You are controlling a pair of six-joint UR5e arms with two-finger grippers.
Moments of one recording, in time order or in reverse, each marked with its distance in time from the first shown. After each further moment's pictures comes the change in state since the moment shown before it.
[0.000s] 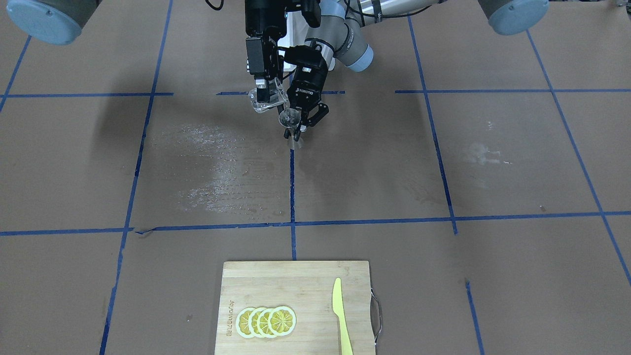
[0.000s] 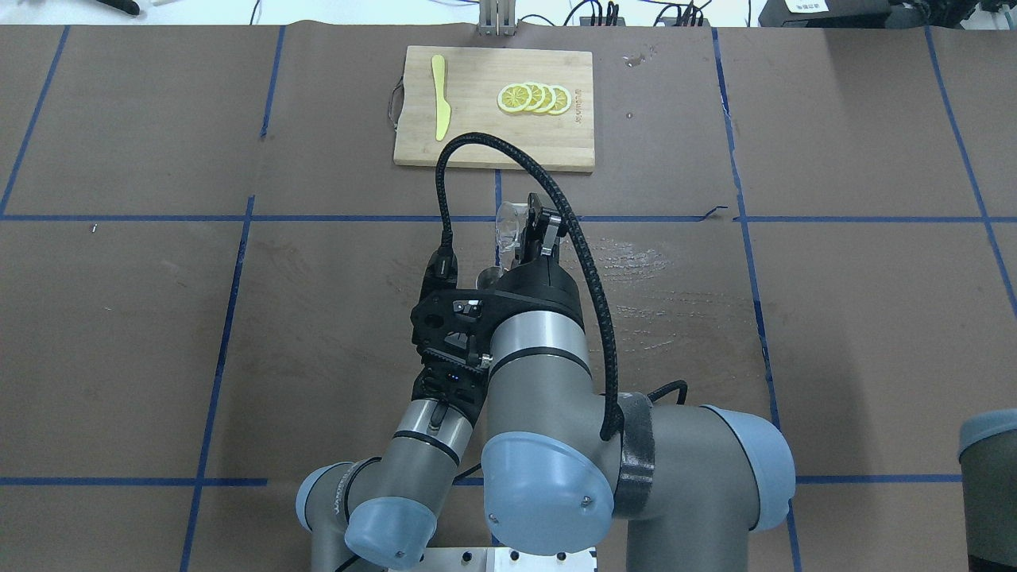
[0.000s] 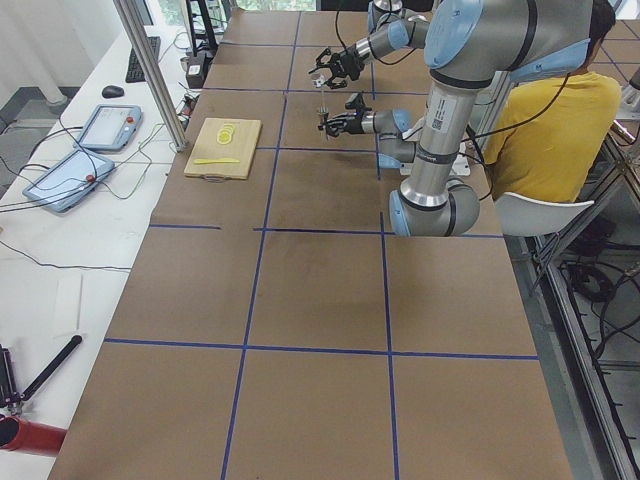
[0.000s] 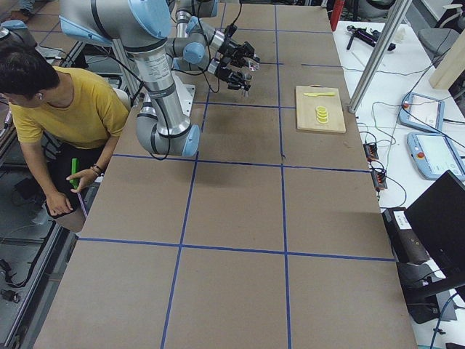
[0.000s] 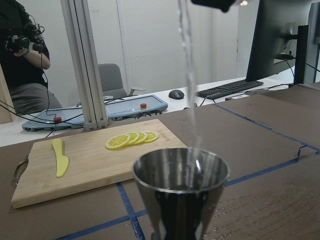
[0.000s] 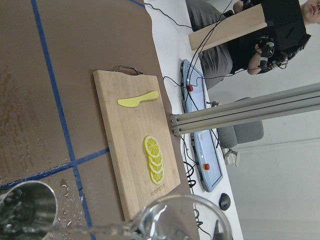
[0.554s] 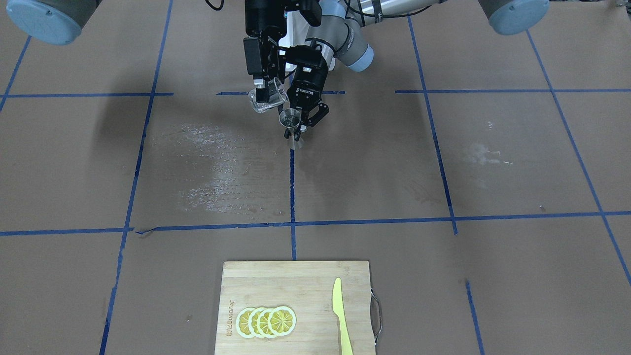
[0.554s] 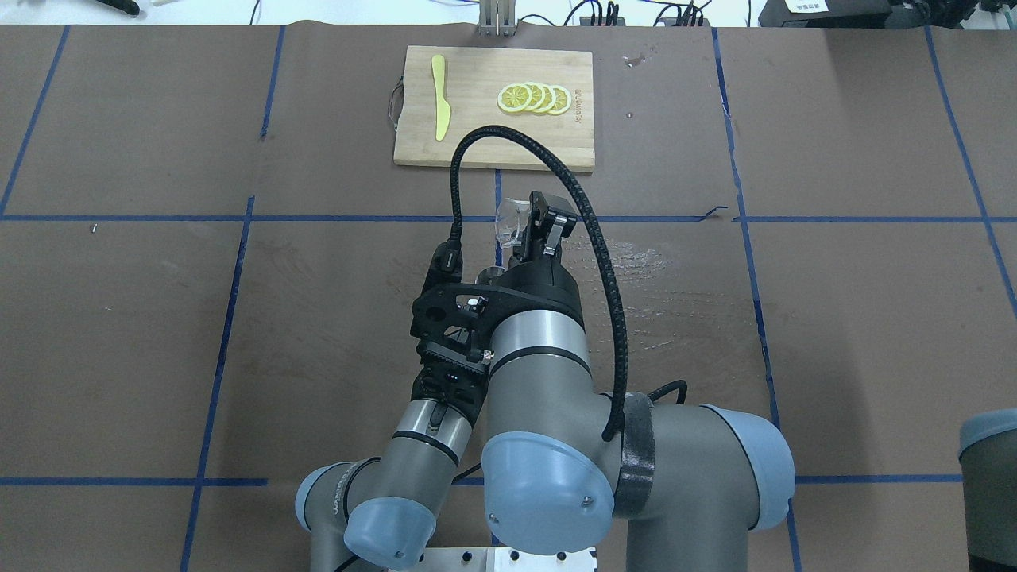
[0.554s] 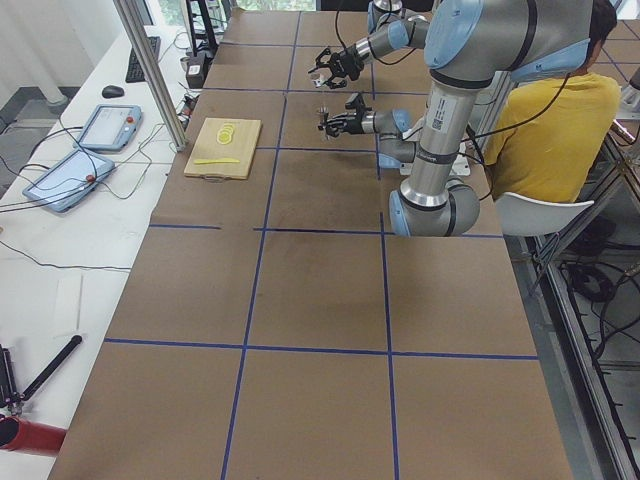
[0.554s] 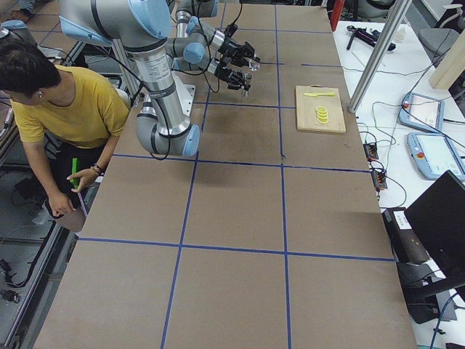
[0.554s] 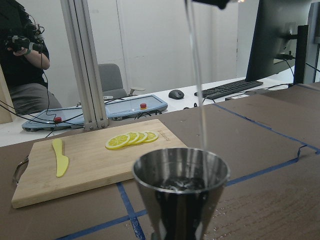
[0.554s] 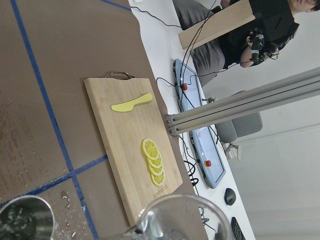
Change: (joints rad) left arm 0.000 0.002 -0.002 0.000 0.000 0.001; right arm -0.001 -0.003 -0.001 0.010 -0.005 0.145
